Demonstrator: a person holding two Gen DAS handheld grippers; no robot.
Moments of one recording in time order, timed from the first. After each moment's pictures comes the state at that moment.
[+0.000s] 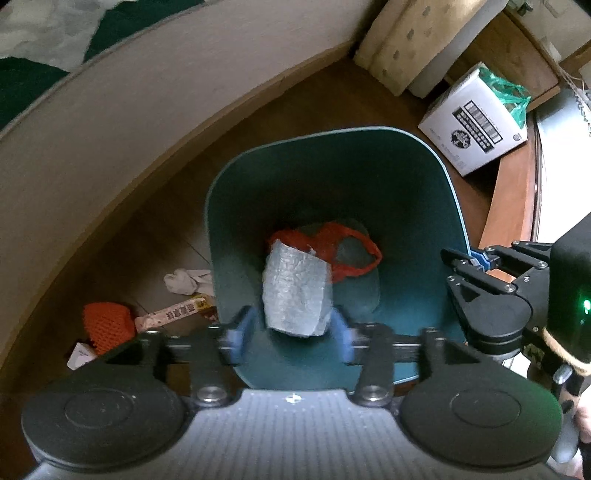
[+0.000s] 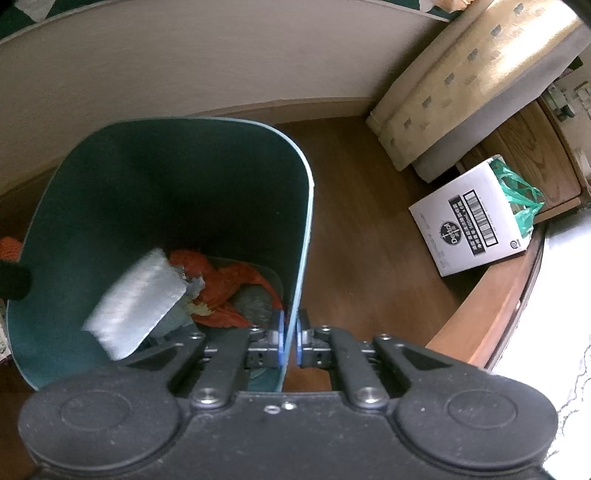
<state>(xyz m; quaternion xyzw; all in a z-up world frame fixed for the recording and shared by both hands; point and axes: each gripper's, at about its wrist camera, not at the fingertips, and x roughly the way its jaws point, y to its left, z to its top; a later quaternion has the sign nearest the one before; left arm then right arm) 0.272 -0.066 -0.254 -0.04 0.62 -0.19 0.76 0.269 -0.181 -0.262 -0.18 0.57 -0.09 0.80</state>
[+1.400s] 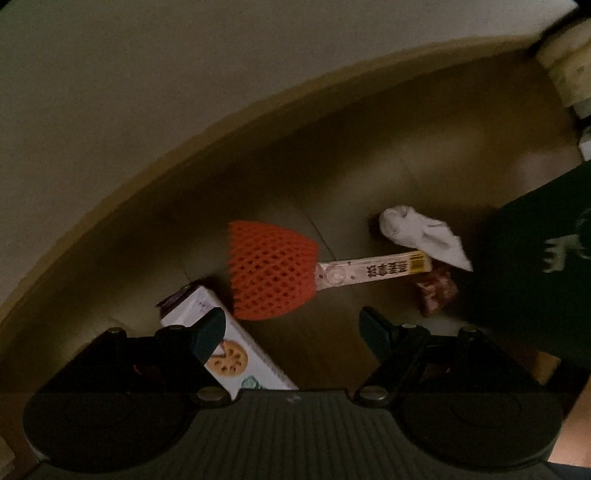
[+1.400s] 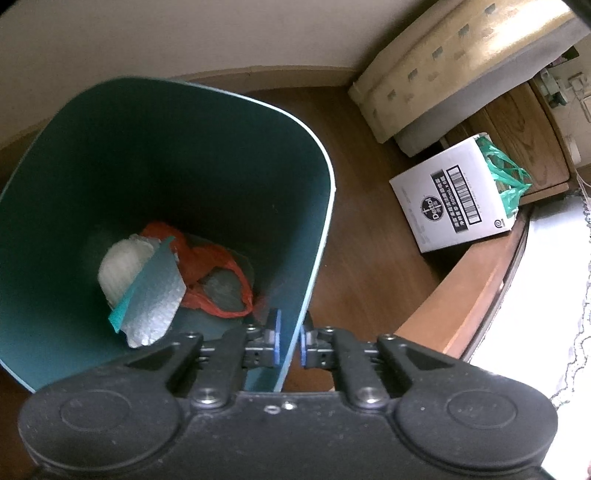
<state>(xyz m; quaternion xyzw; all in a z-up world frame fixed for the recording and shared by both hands) 0.294 0.131 -0.480 -0.07 0.70 -0.05 0.71 0.268 -0.185 -0.279 -0.20 0.60 -0.13 0.76</state>
